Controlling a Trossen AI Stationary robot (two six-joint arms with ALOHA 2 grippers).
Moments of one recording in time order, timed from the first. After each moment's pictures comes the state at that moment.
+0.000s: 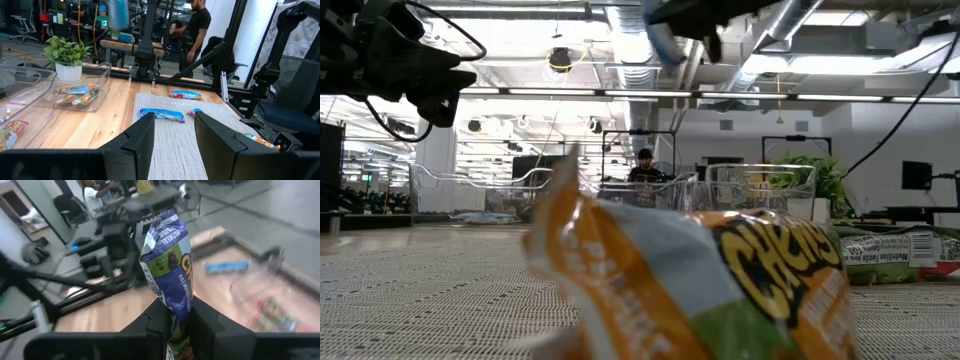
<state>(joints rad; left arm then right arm) -0.10 0.01 0.01 0.03 -0.01 -0.18 -0.11 1.39 1.09 0.03 0.00 0.29</state>
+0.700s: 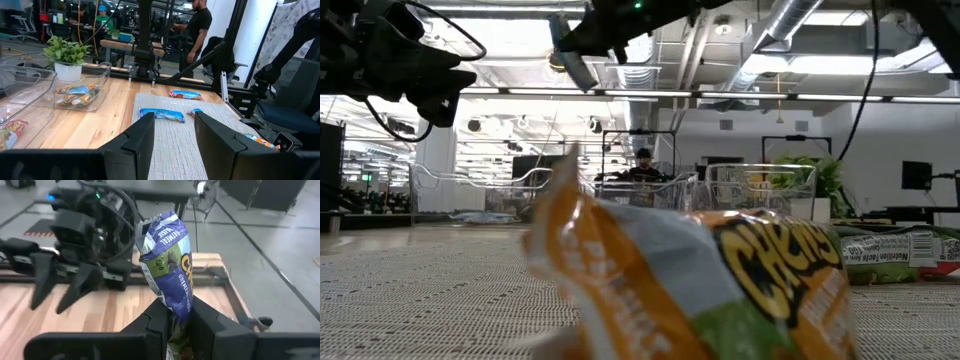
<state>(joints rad) -0.10 0.01 0.01 0.03 -0.01 -0.18 -0.22 1.99 1.85 -0.22 -0.16 -0.19</state>
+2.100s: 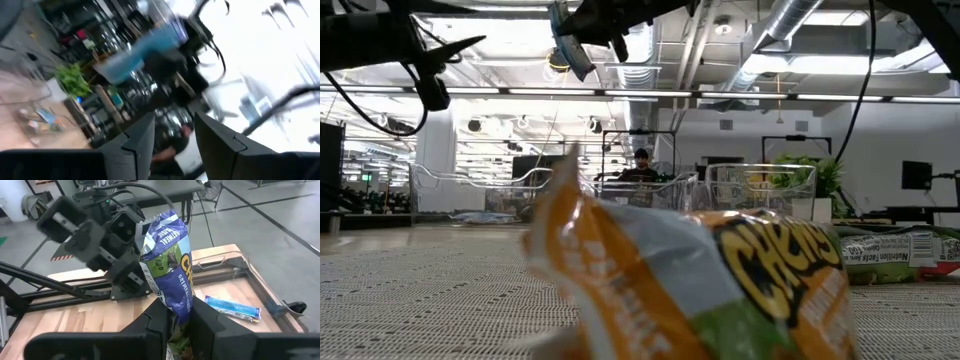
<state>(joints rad) -0.10 0.00 0.02 0.41 -0.36 -0.92 -0.22 2.01 1.95 -0.31 -0.21 0.03</state>
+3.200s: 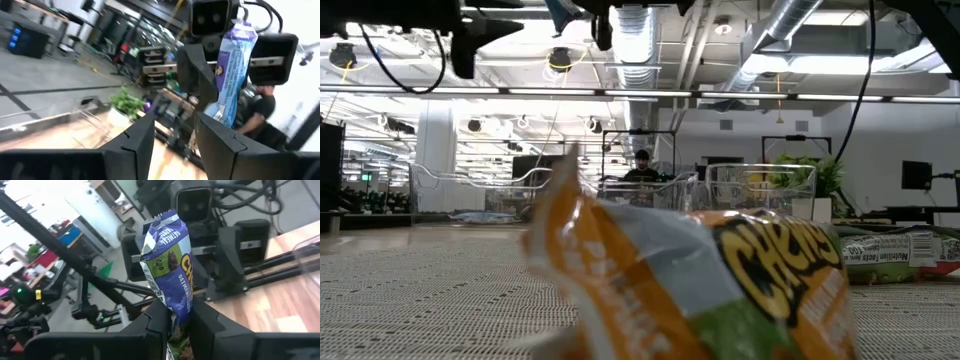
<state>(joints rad) 0.03 0.45 0.34 0.31 -0.33 -0.48 -0.20 2.01 1.95 -0.20 -0.58 0.42</state>
